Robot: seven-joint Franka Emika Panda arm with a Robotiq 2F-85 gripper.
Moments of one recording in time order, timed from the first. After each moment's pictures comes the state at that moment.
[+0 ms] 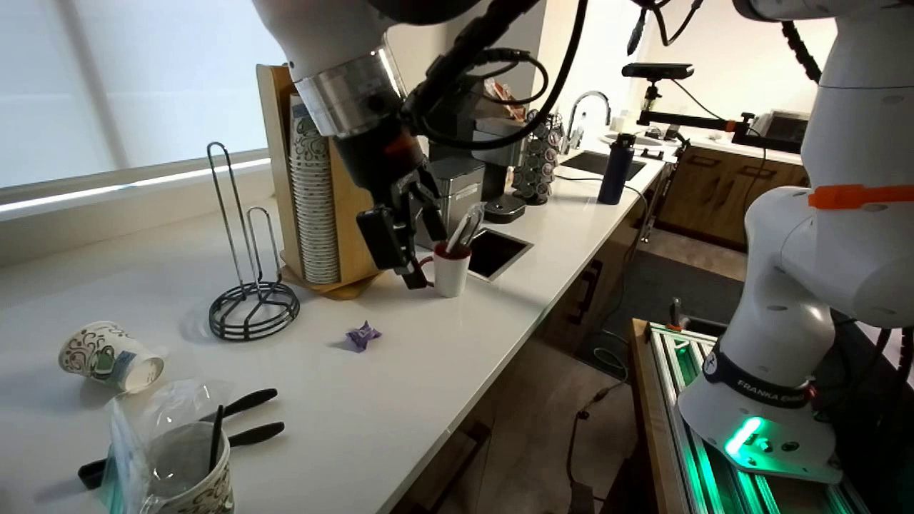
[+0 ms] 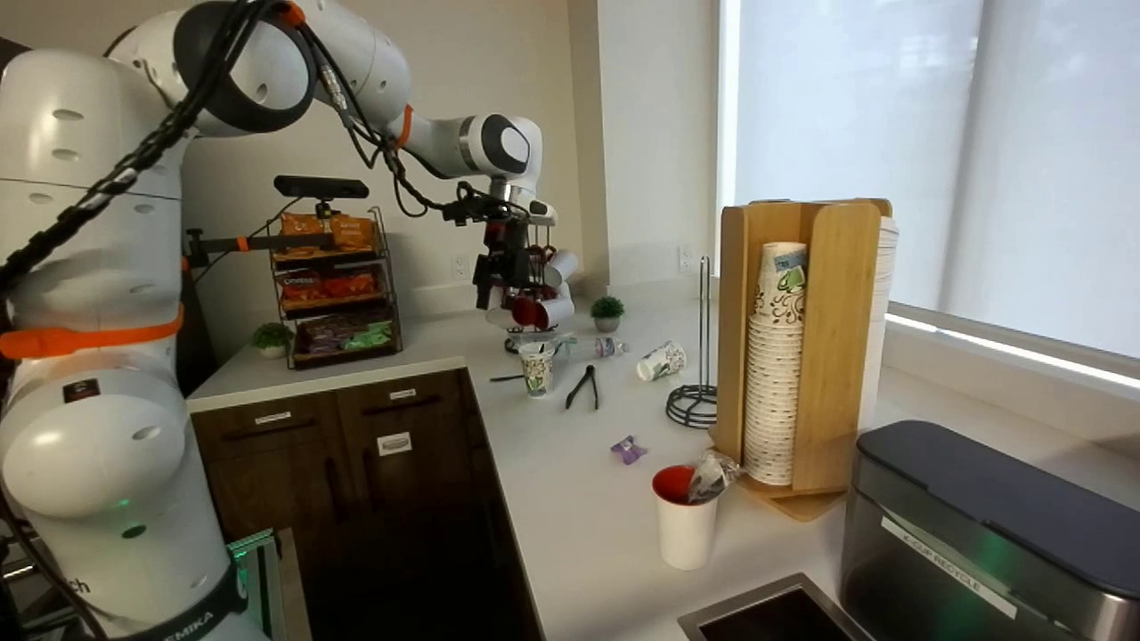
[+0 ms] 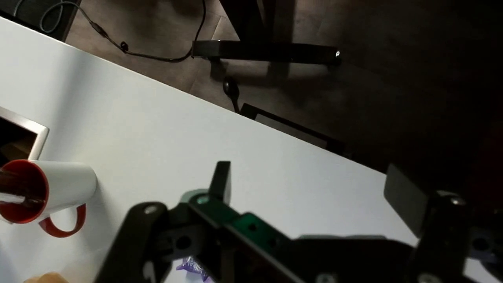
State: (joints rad) arm 0.17 0.19 0.26 -1.70 -0.09 1.50 0.38
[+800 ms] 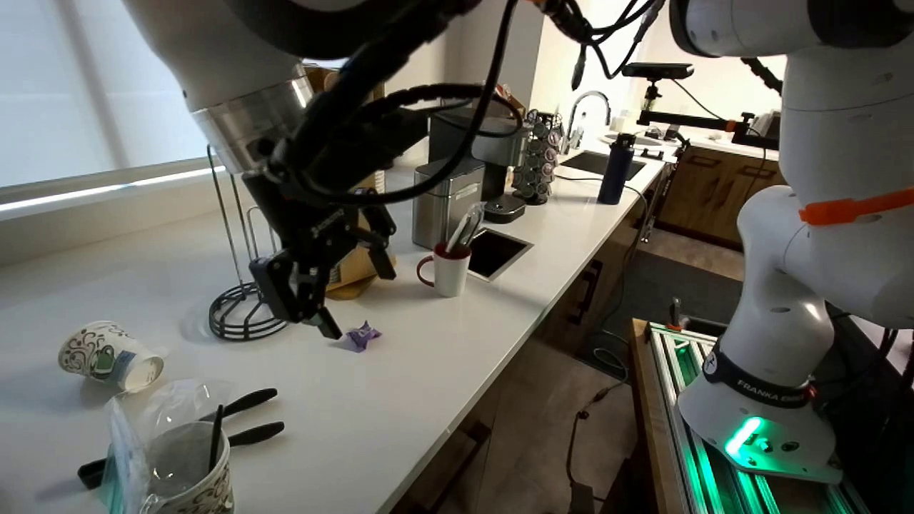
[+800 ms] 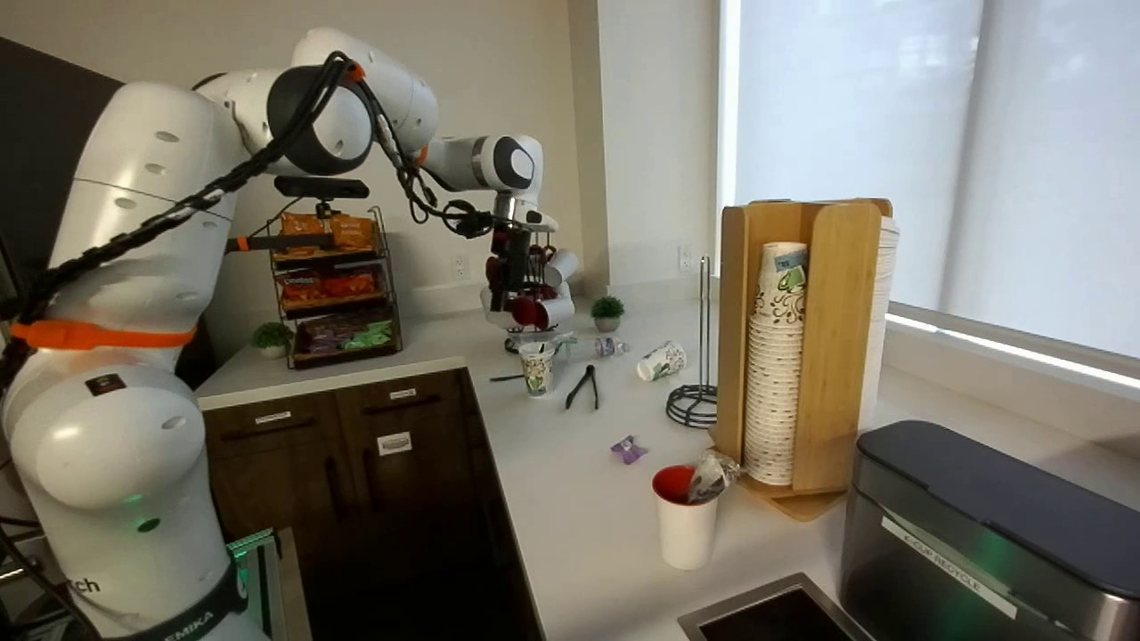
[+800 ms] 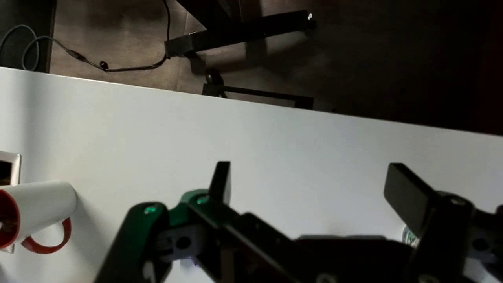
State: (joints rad) arm 0.31 0.42 0.20 -1.45 -0.09 1.51 0.72
